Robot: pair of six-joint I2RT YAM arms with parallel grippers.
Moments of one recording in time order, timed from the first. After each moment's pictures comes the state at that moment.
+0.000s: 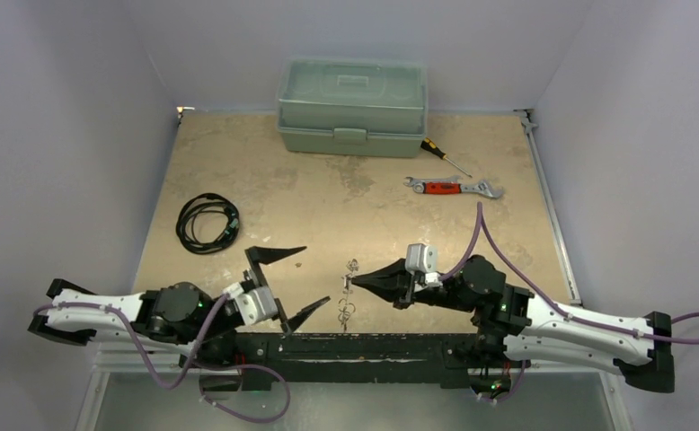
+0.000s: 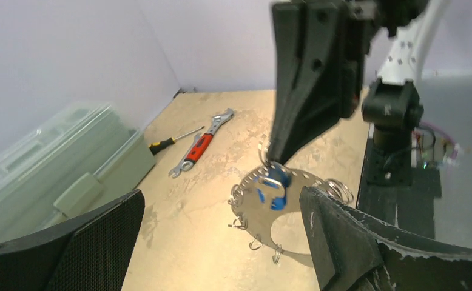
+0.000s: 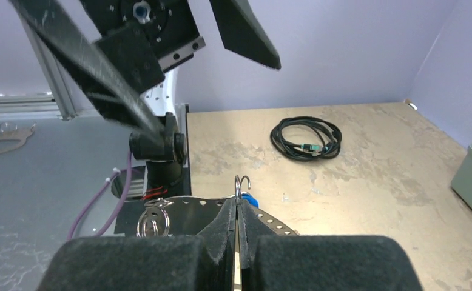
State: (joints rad) left arm -1.68 0.39 0.60 -0.06 -0.50 0.42; right arm 1.25 0.67 0.56 0.22 -0.13 -0.04
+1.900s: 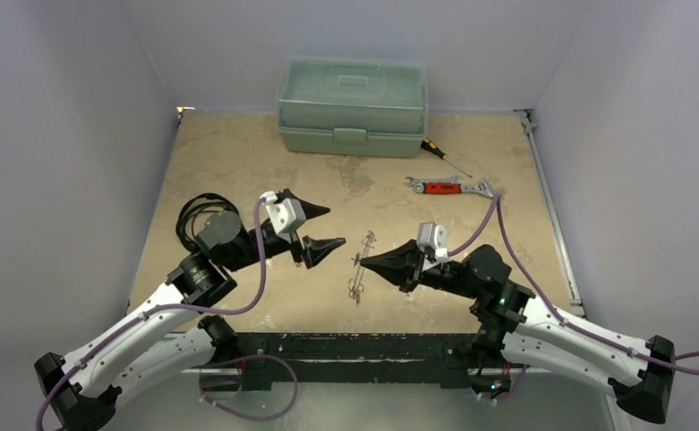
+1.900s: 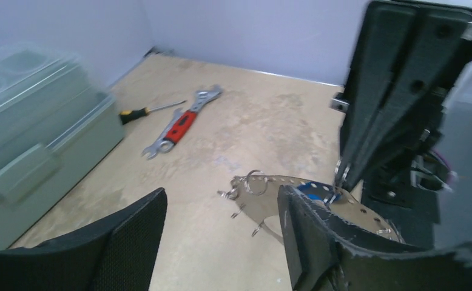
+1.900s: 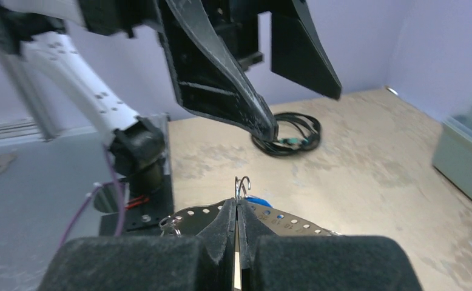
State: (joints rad) left arm -0.77 0.76 0.73 0.04 0.31 0.03; right arm 1.02 0.66 0.49 0.31 -0.24 0.08
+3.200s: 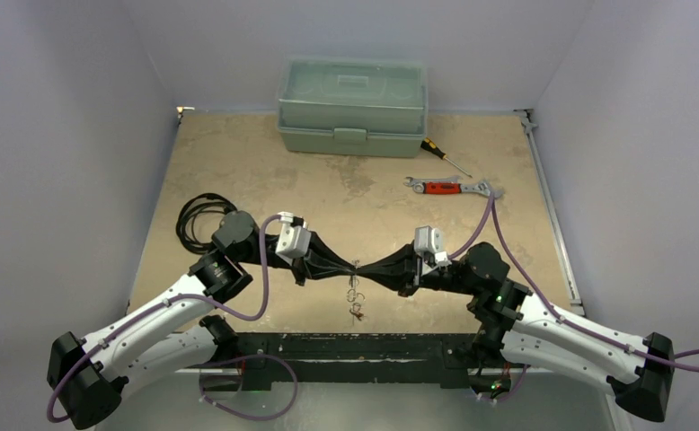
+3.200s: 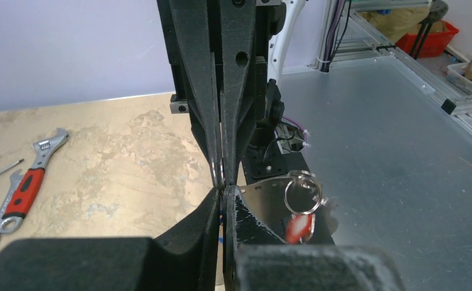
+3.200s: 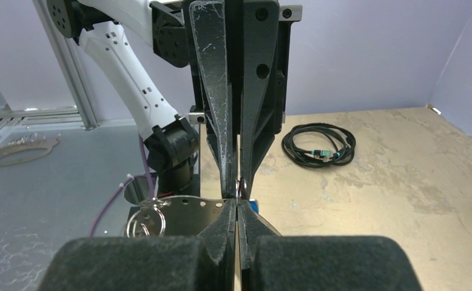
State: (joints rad) left arm -0.77 0.85 0.63 0.32 0.94 -0.04; right arm 1.01 0.68 0.50 0.36 -0.43 0.09
